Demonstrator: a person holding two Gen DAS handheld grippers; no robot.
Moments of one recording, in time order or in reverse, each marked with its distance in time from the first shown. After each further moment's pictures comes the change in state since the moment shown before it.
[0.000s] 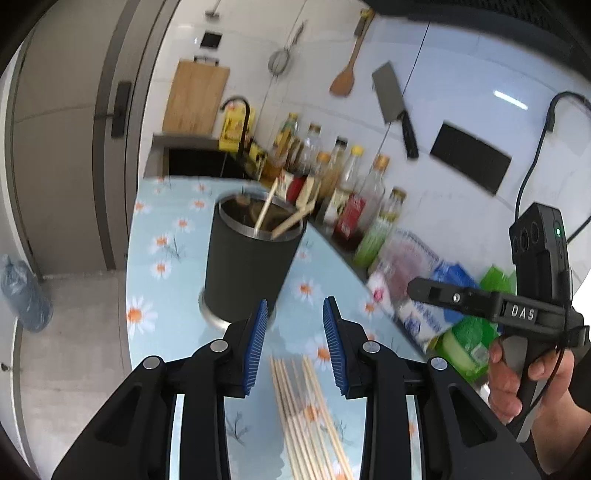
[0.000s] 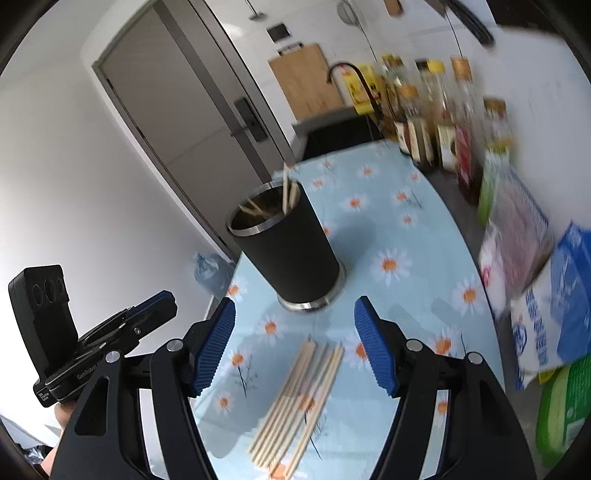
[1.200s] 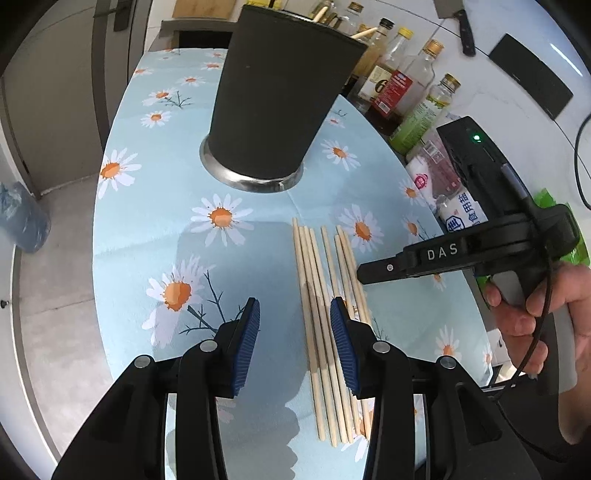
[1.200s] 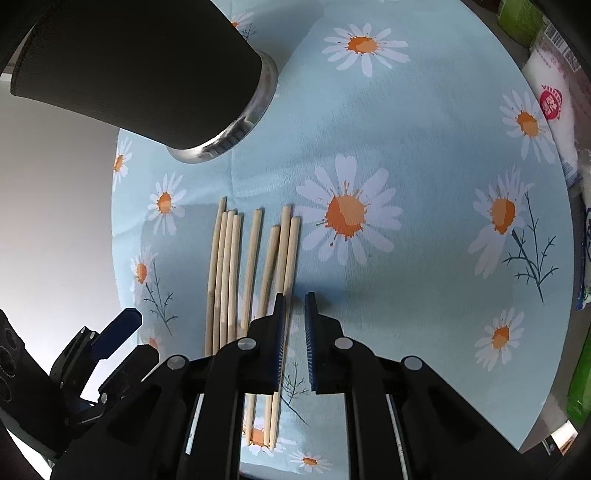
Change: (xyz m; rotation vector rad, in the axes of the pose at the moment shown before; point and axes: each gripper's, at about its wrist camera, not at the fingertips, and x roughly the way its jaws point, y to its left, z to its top) left arm 0.073 0.029 -0.070 -0.111 0.393 0.031; right arm 0.171 -0.032 -0.045 0.216 0.689 -0.195
